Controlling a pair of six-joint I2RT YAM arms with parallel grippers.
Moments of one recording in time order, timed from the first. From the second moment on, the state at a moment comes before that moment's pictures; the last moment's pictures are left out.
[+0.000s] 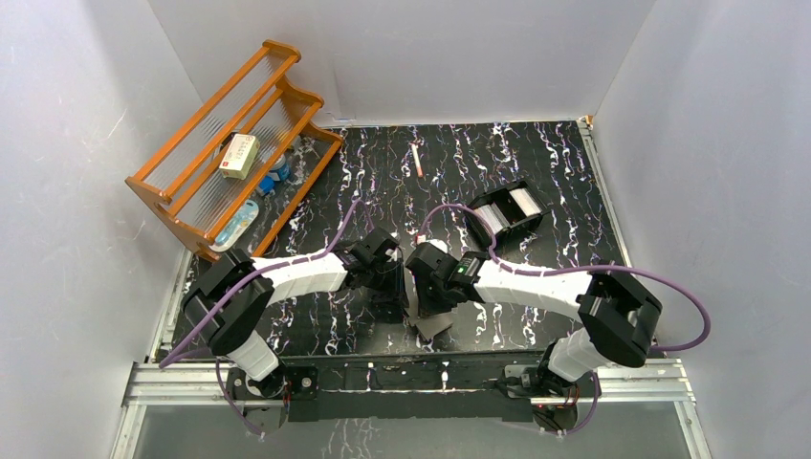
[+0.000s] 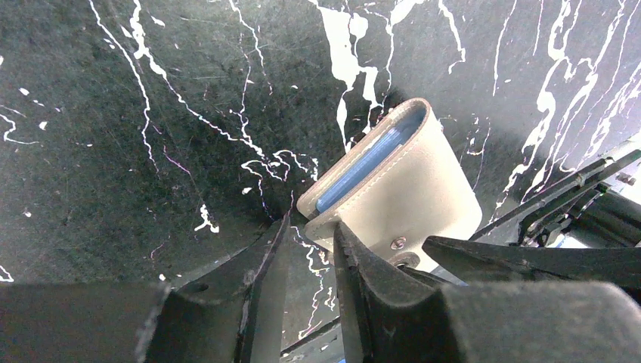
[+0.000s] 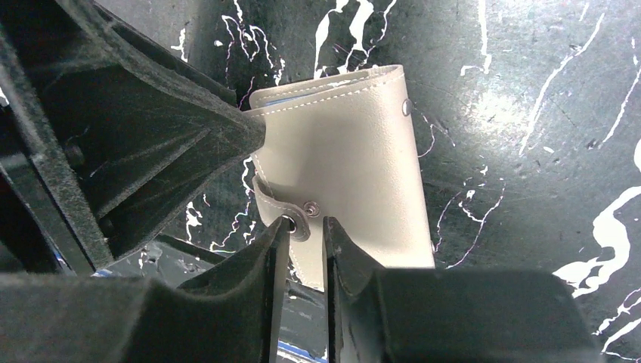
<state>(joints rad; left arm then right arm) -0.83 1.60 0.82 -0.29 0.21 -0.80 1.07 1.48 0.89 -0.56 0.06 0.82</state>
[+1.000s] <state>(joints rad) -0.83 1.60 0.82 -0.29 0.21 -0.79 1.05 1.47 0.85 -0.50 0.07 0.80</state>
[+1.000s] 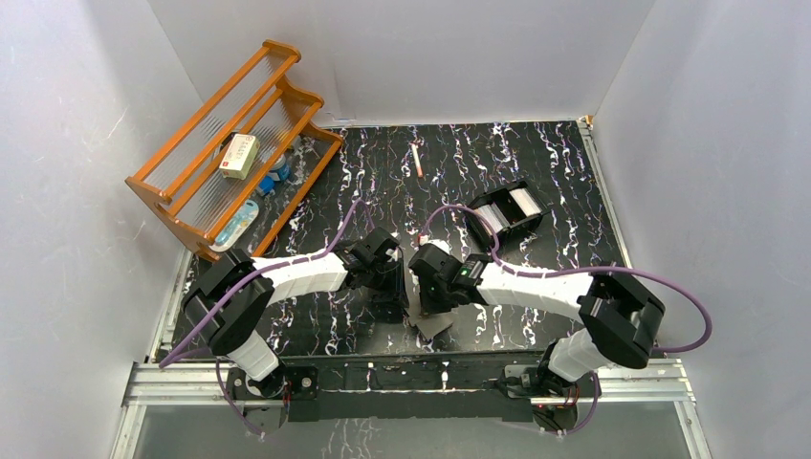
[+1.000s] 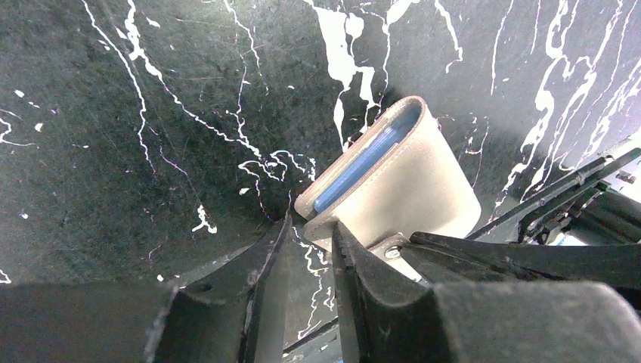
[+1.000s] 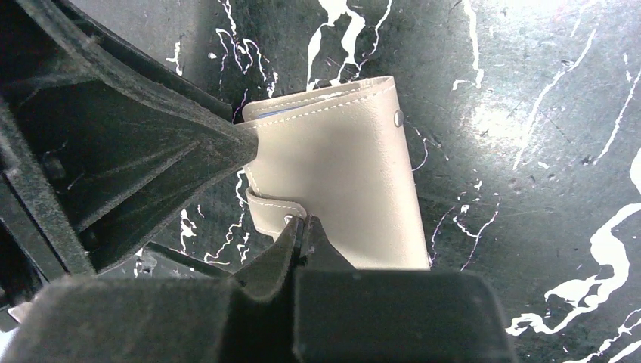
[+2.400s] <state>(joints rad) -0.84 1.60 0.83 -0.31 0.19 -0.79 1.03 1.42 0.77 -0.43 0.04 0.82</state>
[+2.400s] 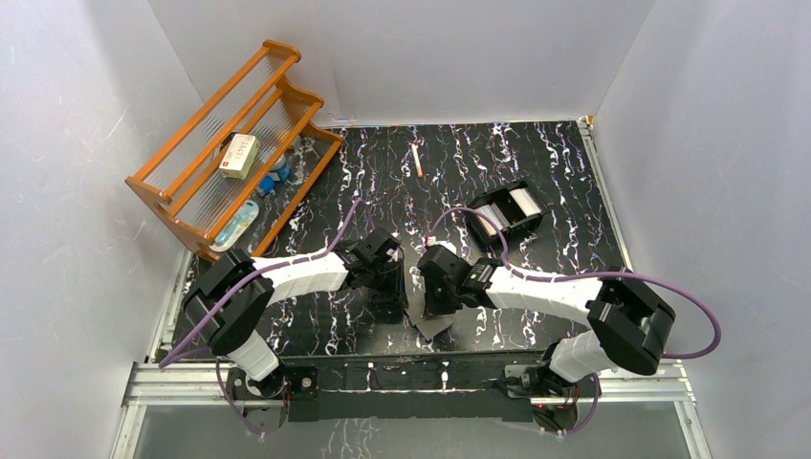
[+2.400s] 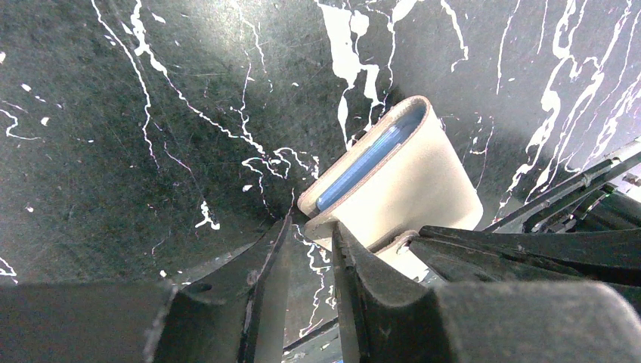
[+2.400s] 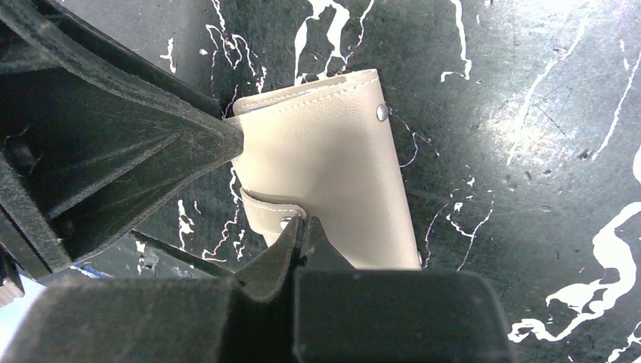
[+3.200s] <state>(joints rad) -0.84 1.60 0.83 -0.31 0.19 -0.80 1.03 1.42 0.77 -0.42 0.04 0.81</state>
